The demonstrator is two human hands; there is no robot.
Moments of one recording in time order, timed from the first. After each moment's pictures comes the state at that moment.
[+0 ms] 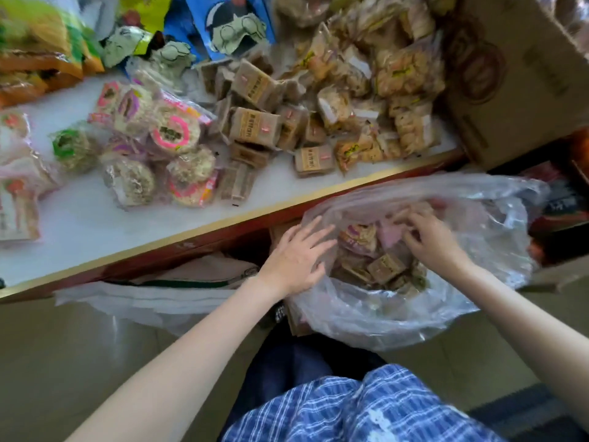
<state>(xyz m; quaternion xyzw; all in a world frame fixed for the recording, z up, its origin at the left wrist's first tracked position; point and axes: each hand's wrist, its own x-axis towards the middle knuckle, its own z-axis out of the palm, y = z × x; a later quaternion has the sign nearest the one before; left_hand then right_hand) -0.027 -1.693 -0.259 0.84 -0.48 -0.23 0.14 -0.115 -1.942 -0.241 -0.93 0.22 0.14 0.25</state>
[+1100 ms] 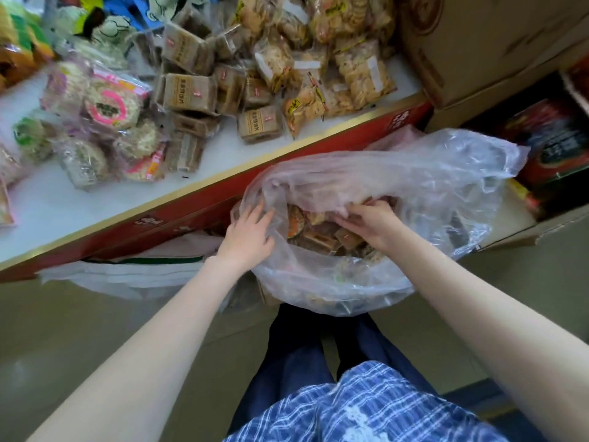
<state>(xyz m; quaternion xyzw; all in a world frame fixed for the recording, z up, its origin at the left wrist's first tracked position) -0.059 -1.723 -0.266 0.89 -0.28 -0.35 -0.01 -0.137 -1.935 -0.278 -0.36 0.48 0.08 0.79</state>
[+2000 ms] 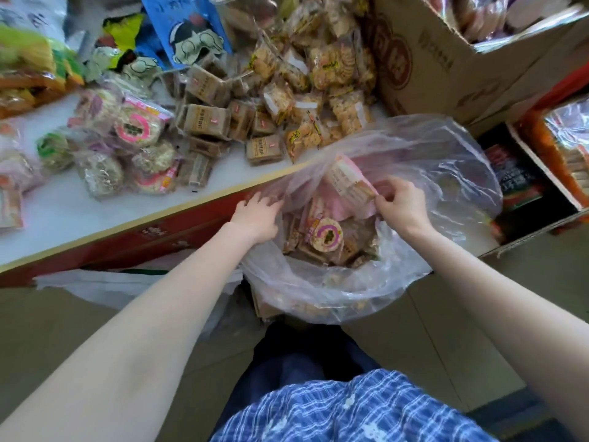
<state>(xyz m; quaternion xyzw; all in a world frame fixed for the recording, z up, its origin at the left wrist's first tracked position) -0.029 -1.753 -0.237 0.89 -0.34 -0.29 -0.08 -0.152 -1.969 -0.198 -0.88 0.33 -0.01 0.34</state>
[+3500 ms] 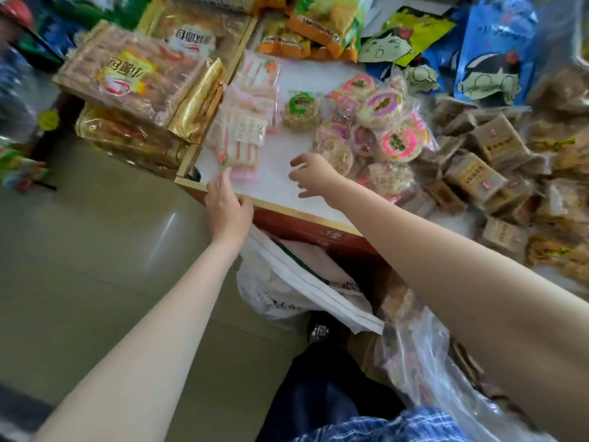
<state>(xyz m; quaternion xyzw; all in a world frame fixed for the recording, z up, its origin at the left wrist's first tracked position) 0.029 -1.408 -0.226 0.90 0.26 0.05 0.33 0.121 -1.545 -0.192 -0.82 0.00 0.36 0.44</state>
